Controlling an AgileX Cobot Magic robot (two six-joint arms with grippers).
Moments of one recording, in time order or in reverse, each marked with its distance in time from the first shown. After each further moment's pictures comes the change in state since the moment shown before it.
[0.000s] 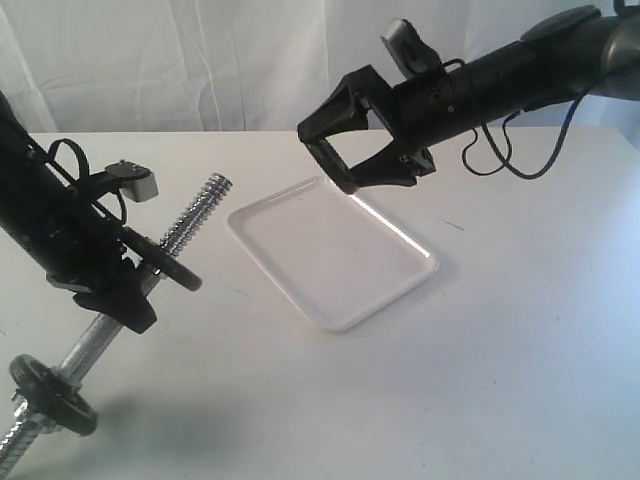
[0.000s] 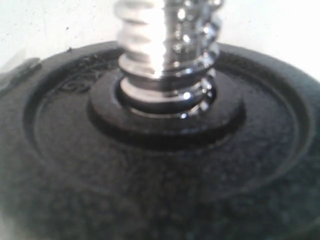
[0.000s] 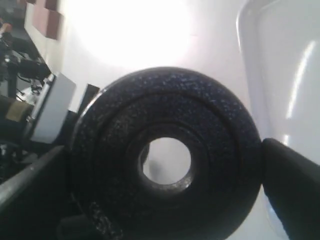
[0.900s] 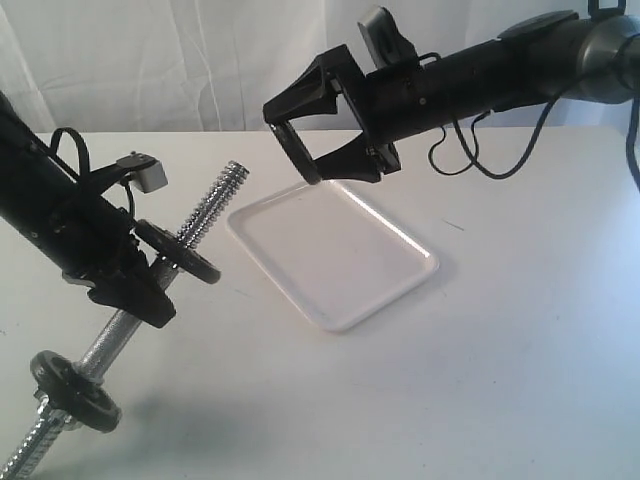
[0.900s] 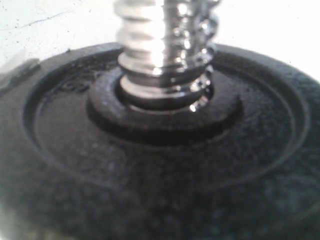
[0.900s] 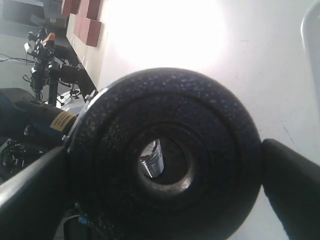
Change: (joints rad) left arm 0.000 0.000 0.000 -0.110 0.033 0.112; right arm 0.056 0.000 0.000 0.111 0.002 0.010
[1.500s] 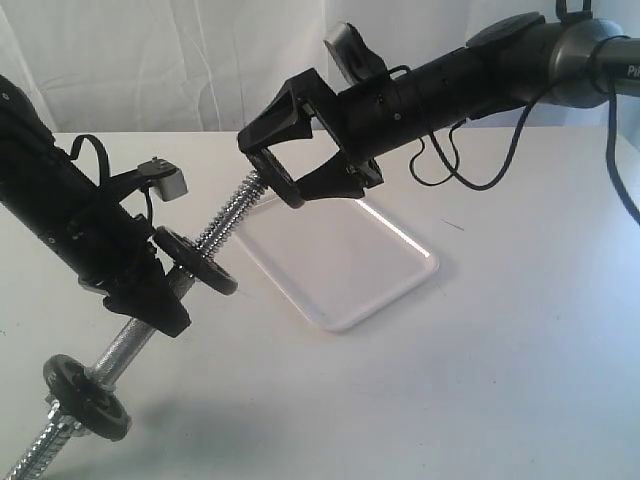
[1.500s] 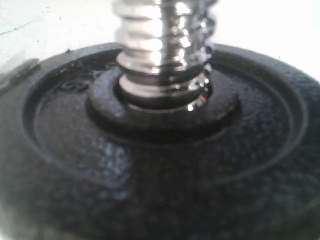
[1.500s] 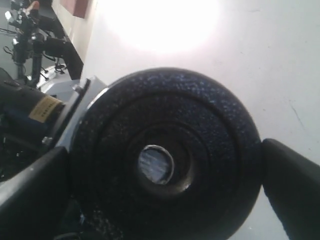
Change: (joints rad) left arm -0.057 0.000 0.000 0.008 -0.004 0.003; right arm 0.061 0.000 0.000 -0.083 0.002 0.016
